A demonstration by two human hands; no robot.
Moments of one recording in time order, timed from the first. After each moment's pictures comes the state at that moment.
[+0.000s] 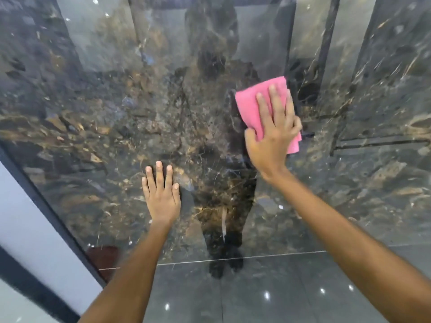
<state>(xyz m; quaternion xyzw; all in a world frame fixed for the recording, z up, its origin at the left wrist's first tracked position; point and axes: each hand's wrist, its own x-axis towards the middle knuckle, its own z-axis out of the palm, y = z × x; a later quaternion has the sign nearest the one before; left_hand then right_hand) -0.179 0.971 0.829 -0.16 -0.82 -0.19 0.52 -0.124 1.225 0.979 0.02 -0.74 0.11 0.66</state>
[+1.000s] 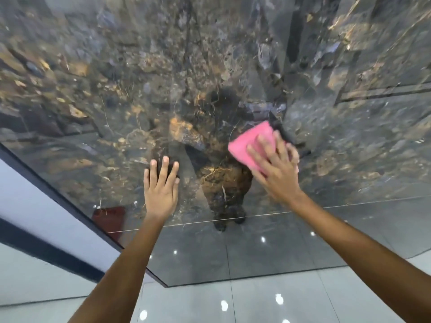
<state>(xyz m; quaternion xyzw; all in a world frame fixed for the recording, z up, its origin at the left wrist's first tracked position) -0.172 0.920 0.746 -0.25 -0.83 -0.13 0.48 -0.105 1.226 0.787 0.15 -0.84 -0.07 0.52</state>
